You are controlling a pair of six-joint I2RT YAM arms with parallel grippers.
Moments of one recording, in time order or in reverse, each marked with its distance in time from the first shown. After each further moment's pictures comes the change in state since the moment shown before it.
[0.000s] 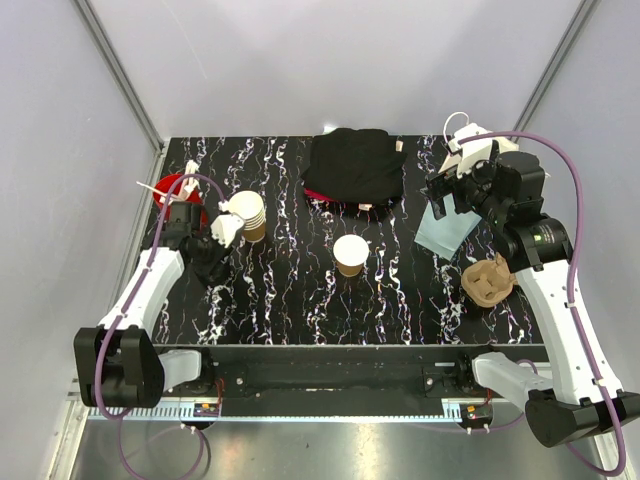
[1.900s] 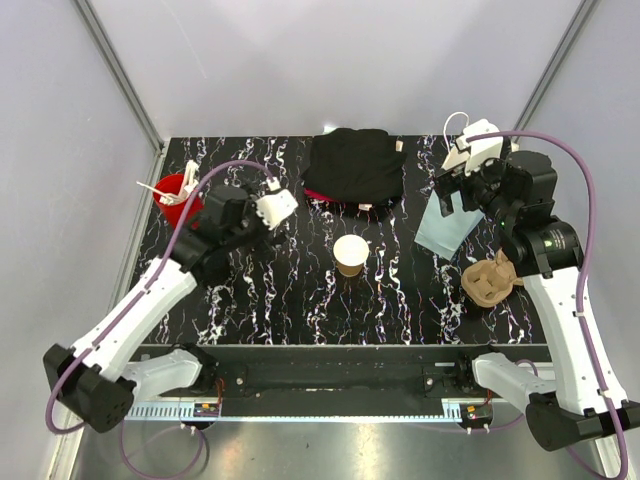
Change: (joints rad) left arm -0.531 -0.085 0.212 0.194 -0.195 -0.097; right arm 0.000 -0.021 0.055 -0.034 0.058 -0.020
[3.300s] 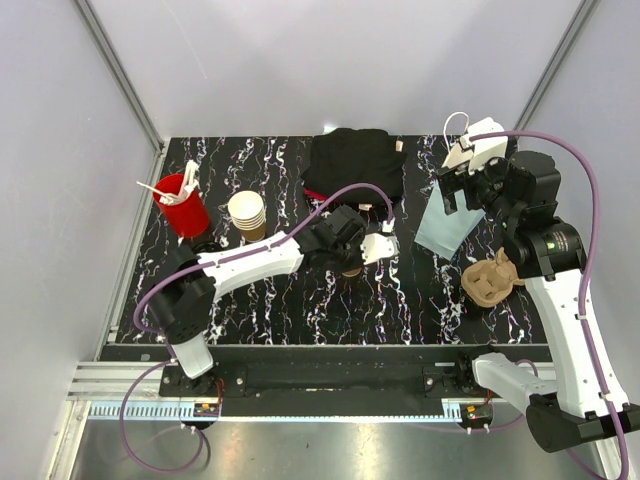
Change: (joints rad) left arm -0.381 0.615 0.212 0.141 0.164 -0.039; right arm 0.001 -0.007 0.010 0.000 0.044 -0.006
